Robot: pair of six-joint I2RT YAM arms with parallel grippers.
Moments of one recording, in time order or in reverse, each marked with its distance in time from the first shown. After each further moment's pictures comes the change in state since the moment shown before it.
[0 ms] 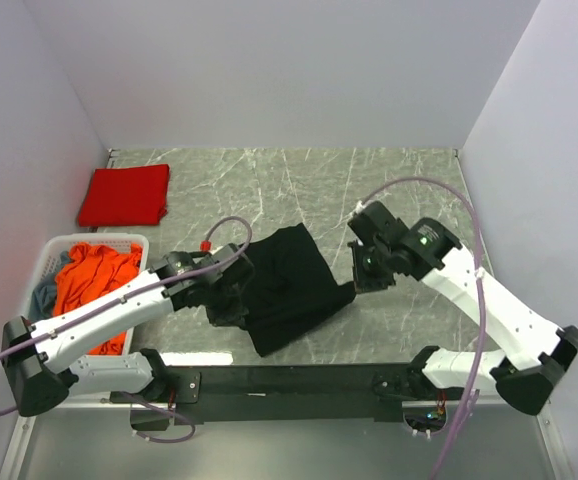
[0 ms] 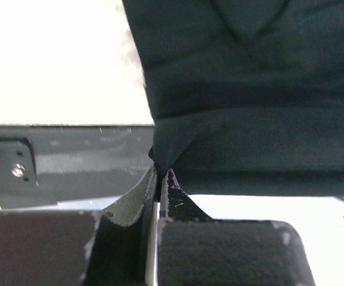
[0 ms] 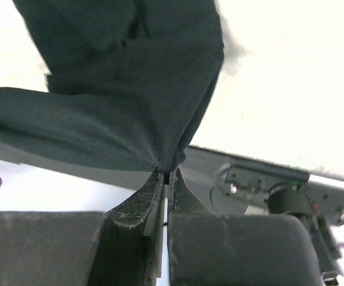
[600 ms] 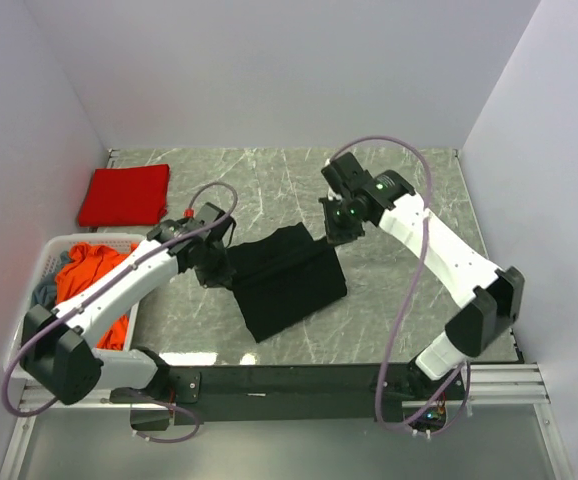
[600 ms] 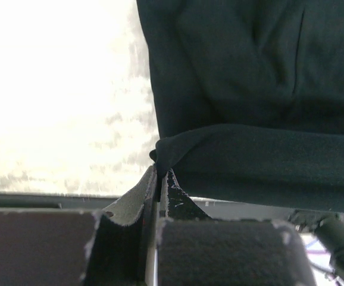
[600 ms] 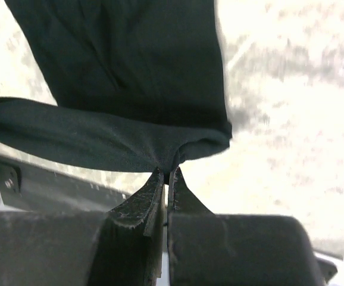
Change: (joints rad) left arm 0.367 0.137 0.046 0.114 -0.010 0.261; right arm -0.124 0.385 0.299 0.148 -0.034 -0.211
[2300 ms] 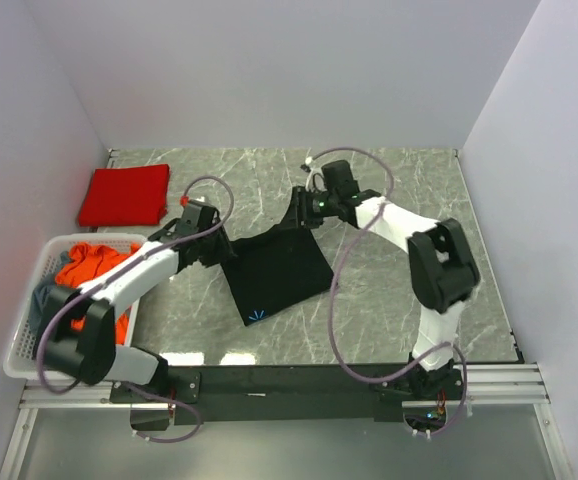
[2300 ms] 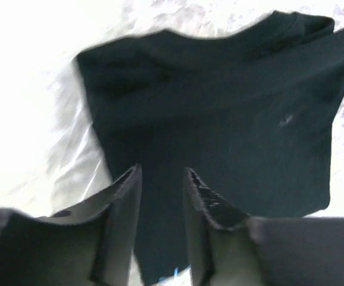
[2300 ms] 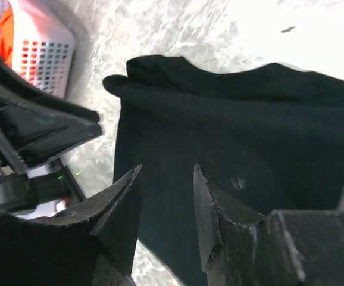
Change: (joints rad) left arm 0.213 0.084 -0.217 0.604 0.041 0.187; right arm -0.169 0.309 -0.257 0.969 -0.624 -0.009
